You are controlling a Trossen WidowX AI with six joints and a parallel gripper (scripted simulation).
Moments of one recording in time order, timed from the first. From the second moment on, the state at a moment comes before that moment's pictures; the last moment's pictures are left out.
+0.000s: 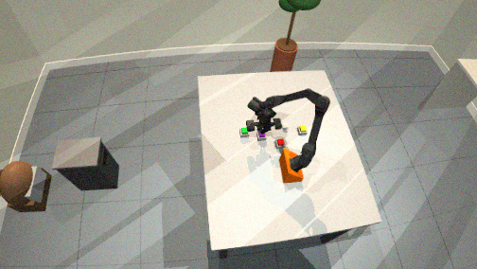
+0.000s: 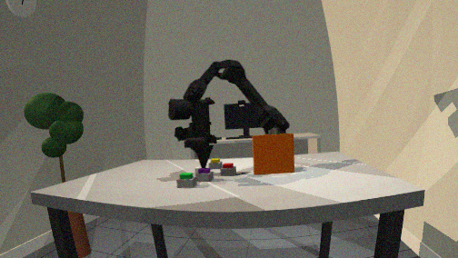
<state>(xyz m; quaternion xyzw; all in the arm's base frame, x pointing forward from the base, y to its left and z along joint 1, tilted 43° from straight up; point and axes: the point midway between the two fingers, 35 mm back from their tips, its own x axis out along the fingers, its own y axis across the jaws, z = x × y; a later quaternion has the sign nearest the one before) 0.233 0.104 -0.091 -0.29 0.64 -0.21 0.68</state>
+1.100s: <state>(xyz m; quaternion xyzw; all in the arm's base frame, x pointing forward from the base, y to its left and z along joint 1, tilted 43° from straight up) 0.230 0.121 -0.075 -0.30 0.64 -0.21 0.67</state>
